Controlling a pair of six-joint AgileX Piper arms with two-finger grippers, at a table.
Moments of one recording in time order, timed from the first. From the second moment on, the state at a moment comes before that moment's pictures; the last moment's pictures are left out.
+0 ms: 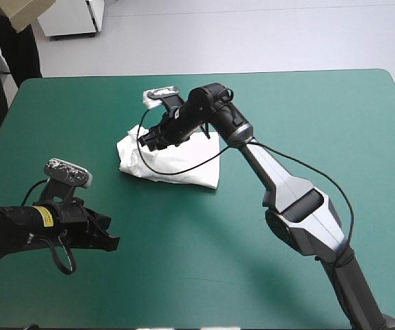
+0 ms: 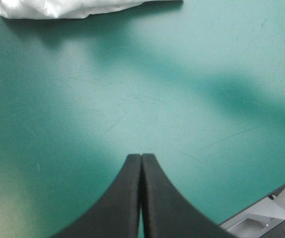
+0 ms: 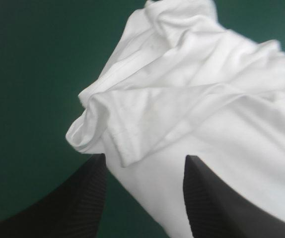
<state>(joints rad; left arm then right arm) -0.46 0.90 -1.11 -0.15 1.24 -0.01 0.64 2.38 -2.61 0.36 1.25 0.03</state>
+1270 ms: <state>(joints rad) -0.46 0.90 -1.11 -0.18 1.24 -0.02 0.43 2.21 -1.95 0.39 1.13 -0.06</state>
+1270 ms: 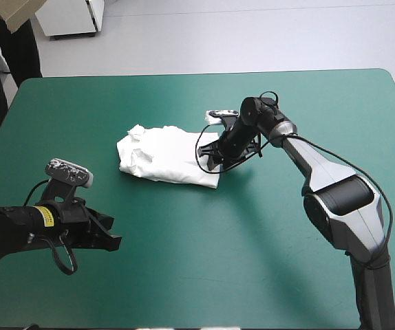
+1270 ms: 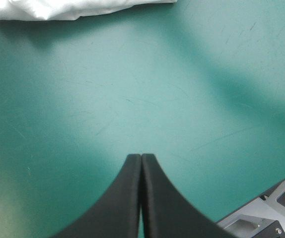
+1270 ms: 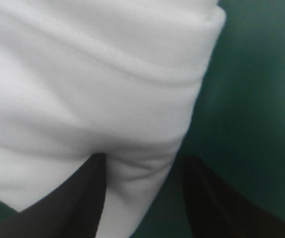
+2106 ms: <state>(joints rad) -0.46 0.90 -1.11 -0.18 1.21 -0.02 0.43 2.21 -1.96 0.28 1.19 -0.02</state>
